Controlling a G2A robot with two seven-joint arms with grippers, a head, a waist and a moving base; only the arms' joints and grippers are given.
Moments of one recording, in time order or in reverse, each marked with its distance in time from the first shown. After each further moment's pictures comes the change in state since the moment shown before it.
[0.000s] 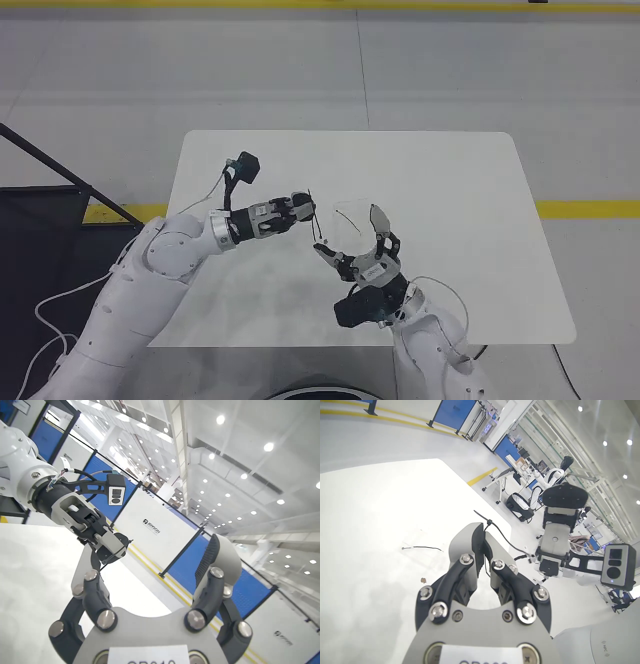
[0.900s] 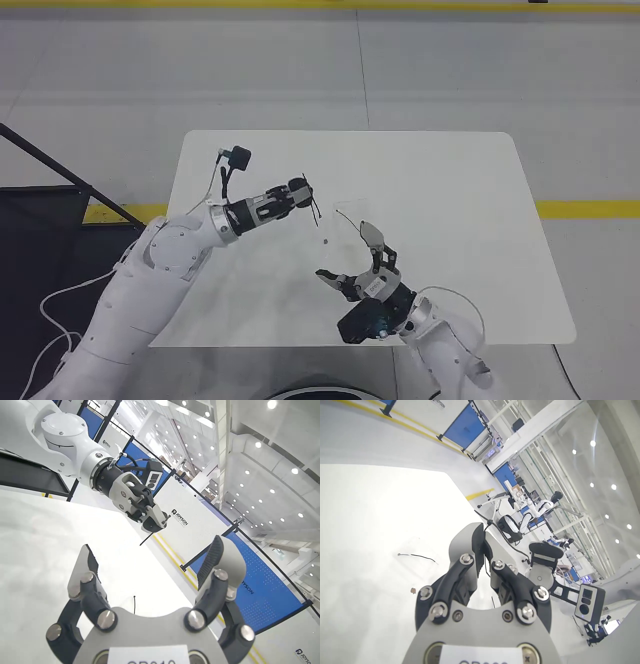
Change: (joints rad) left arm -0.013 -0.016 0.007 0.019 -0.113 0.122 0.033; right arm -0.069 0.034 0.040 -0.074 -0.107 -0.166 0.053
